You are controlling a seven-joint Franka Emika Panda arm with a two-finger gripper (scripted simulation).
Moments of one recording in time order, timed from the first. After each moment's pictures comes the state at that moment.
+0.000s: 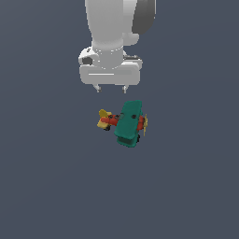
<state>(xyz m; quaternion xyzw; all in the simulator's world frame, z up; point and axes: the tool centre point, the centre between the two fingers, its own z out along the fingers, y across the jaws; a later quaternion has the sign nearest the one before) -0.076 -0.030 0.311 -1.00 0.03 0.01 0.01</state>
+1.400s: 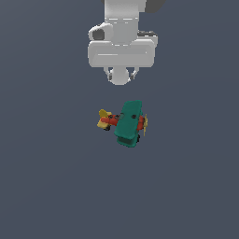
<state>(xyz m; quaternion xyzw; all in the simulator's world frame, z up) -0.077 0.006 0.367 -1.00 0.00 -0.05 0.00</state>
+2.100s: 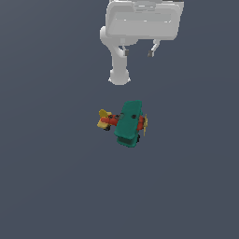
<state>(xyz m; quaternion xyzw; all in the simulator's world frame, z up) -0.092 0.059 0.439 -0.99 -0.02 -0.12 -0.02</state>
